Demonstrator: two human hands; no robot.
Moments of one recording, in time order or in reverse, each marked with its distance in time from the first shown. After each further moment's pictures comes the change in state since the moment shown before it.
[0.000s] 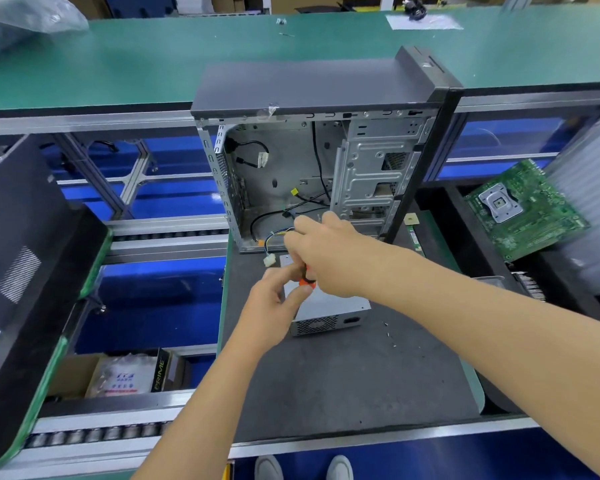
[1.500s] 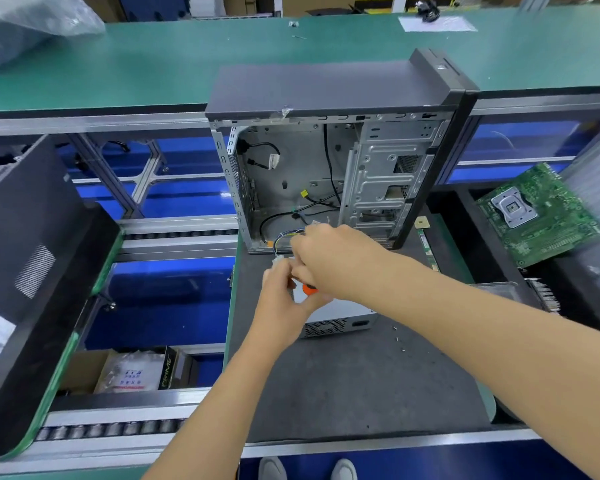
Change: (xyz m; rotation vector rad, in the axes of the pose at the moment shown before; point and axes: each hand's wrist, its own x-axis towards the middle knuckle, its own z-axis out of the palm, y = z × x) left_hand -0.001 0.007 0.007 0.039 0.111 0.031; right_hand 0.008 -0.013 -0.006 0.097 0.056 0.091
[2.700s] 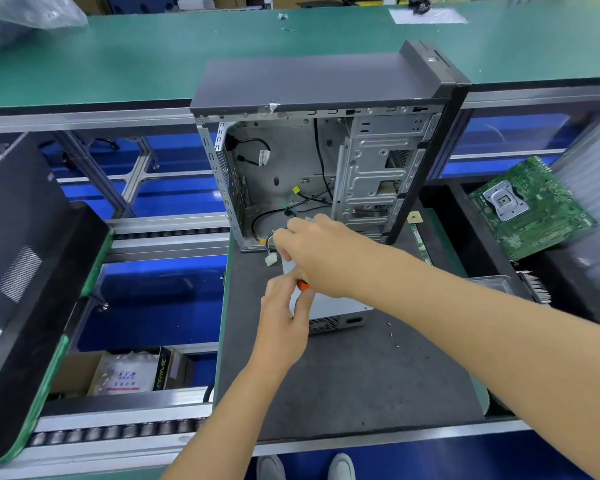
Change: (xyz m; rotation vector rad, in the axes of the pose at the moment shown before) left_hand -0.018 -0.009 0.021 0.013 0.071 0.021; right_hand 0.005 0.008 0.009 -0.077 0.032 -0.131
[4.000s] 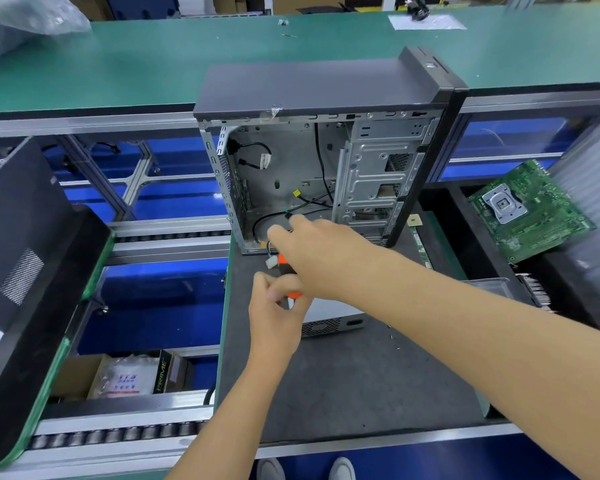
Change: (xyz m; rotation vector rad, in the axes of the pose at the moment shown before) left_hand 0.007 -0.003 0.000 -0.178 0.201 -0.142; right_hand 0.003 -0.007 -0.004 0.092 0.046 0.040
